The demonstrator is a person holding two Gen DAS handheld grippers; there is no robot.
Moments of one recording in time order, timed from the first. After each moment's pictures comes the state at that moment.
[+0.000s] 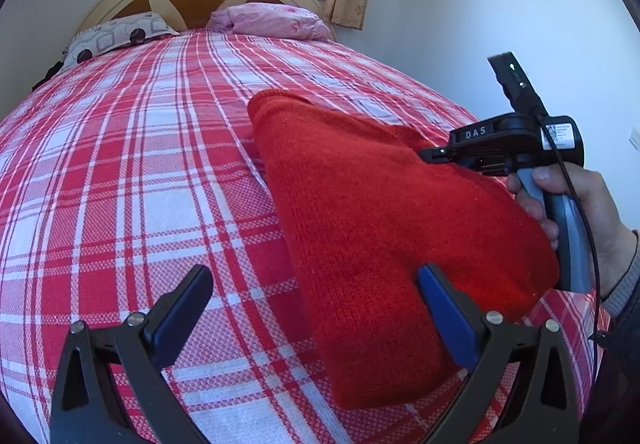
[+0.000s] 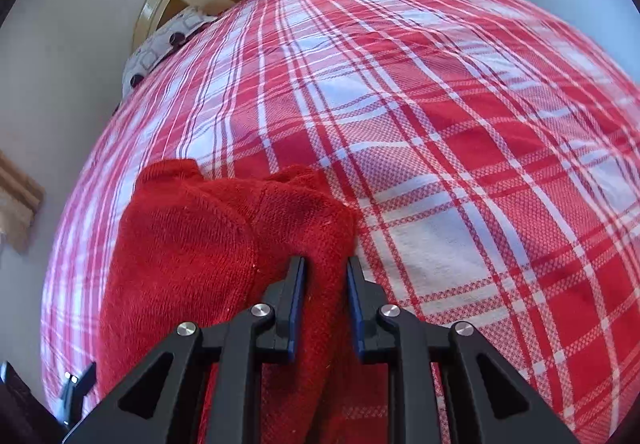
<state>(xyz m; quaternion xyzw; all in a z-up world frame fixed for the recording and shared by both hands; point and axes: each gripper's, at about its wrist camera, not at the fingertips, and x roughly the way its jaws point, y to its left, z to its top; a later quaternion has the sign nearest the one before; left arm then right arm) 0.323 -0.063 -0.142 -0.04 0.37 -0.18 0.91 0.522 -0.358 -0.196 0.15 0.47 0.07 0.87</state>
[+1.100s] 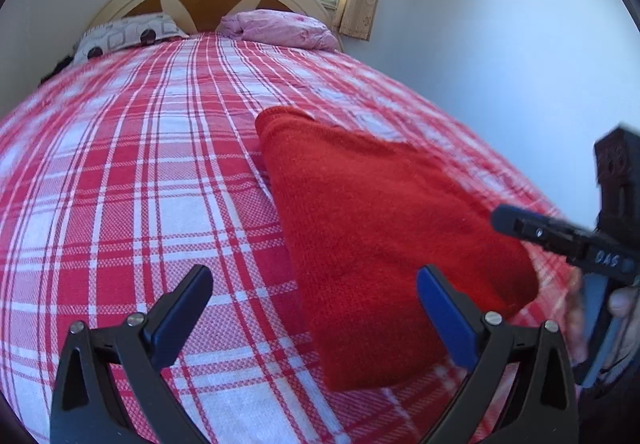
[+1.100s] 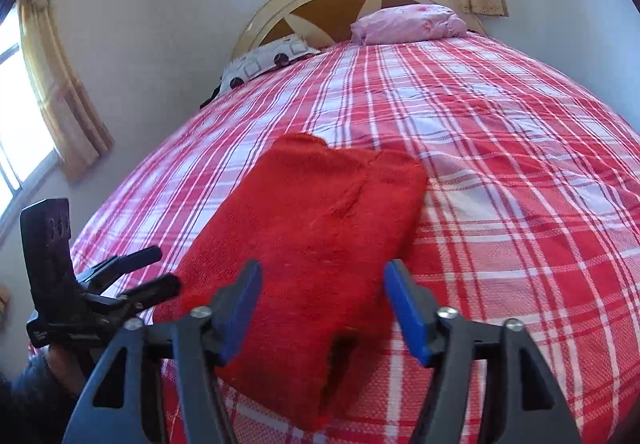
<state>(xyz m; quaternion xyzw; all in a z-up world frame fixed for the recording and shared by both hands) 0.310 -0.049 -0.119 -0.08 0.36 -0.18 0.91 0.383 -0.337 -0.153 0.08 0.35 0.20 0.91</state>
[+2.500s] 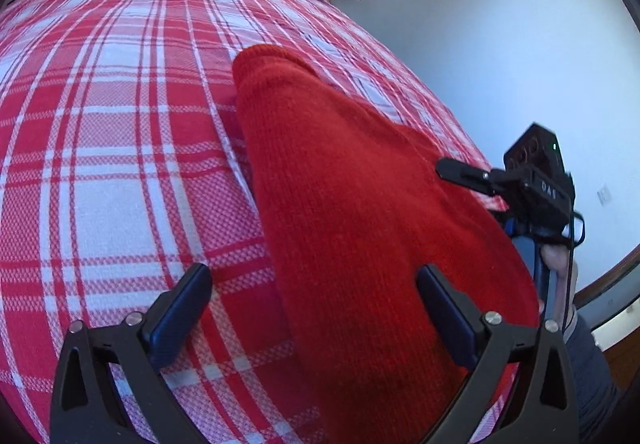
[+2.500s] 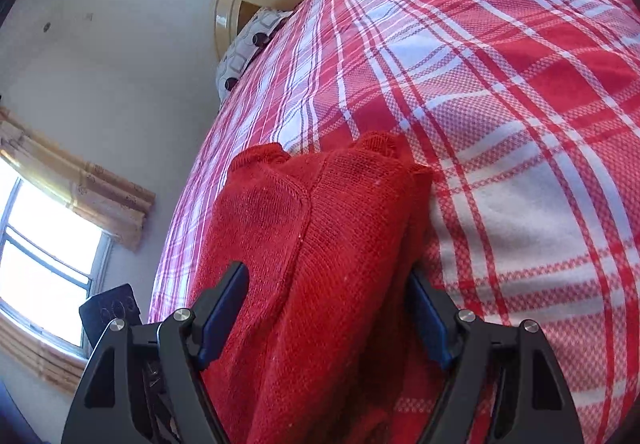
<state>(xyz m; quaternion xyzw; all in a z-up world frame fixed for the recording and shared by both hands) 0.396 -0.054 -0.163 -0.14 0.46 -0.25 0.84 0.537 -0.364 -0.222 0.28 0.46 0.28 0.80</state>
